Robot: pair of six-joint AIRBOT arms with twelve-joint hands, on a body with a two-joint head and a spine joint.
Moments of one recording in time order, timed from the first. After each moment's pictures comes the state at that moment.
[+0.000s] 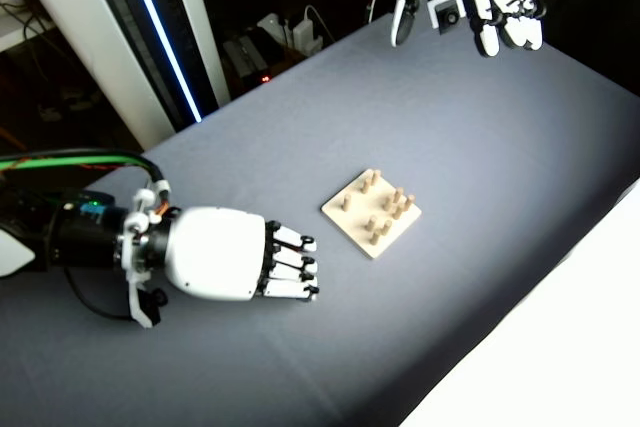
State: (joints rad) left arm 1.09 -0.82 0.97 -0.27 -1.25 0.74; right arm -0.66 -1.10 1.39 -0.51 0.58 -0.39
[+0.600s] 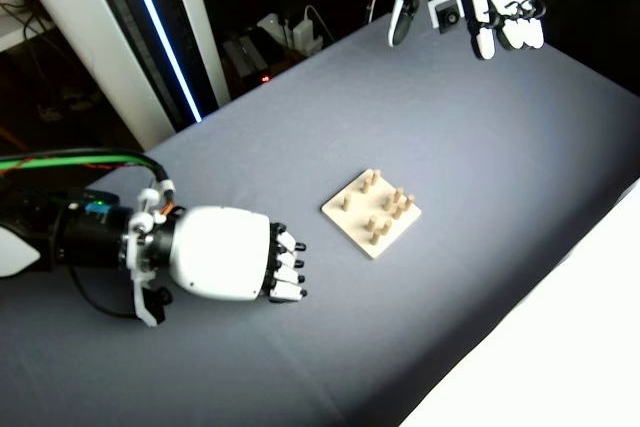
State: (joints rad) left arm 1.10 -0.82 0.97 -0.27 -1.25 0.73; right arm -0.66 -1.10 1.39 -0.51 0.58 -0.39
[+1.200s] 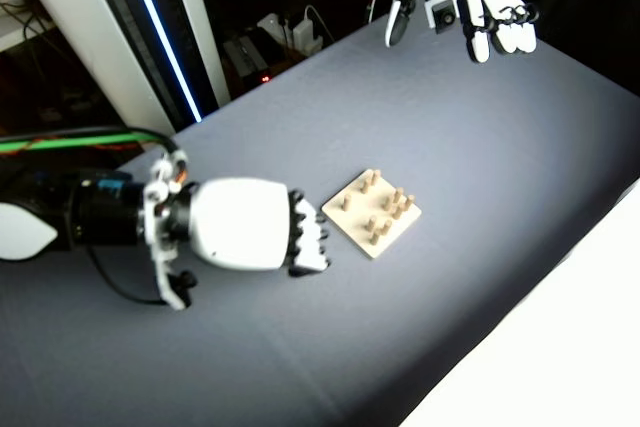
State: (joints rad) left arm 1.15 -0.82 0.96 -0.32 -1.28 0.73; right arm -0.54 -1.11 1.35 -0.53 0.67 -0.43
